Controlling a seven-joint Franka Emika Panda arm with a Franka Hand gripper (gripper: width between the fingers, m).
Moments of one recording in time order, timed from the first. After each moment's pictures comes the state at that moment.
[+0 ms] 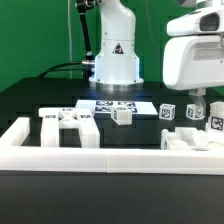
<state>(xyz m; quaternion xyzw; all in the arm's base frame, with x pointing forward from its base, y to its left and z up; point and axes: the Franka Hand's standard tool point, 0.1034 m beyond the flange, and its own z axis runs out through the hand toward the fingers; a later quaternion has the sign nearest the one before) 0.622 0.127 0.081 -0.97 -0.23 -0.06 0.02</state>
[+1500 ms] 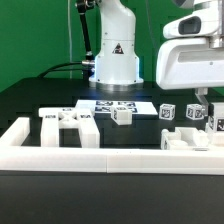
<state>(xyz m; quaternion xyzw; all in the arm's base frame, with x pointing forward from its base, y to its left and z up) 0.622 0.125 0.079 -0.99 0.08 -0.06 0.04</state>
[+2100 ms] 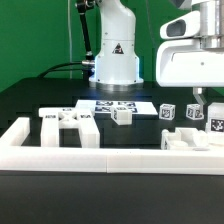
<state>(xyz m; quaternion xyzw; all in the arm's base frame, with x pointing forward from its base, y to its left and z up) 0.623 0.122 0.079 -0.94 0.33 -0.05 0.06</state>
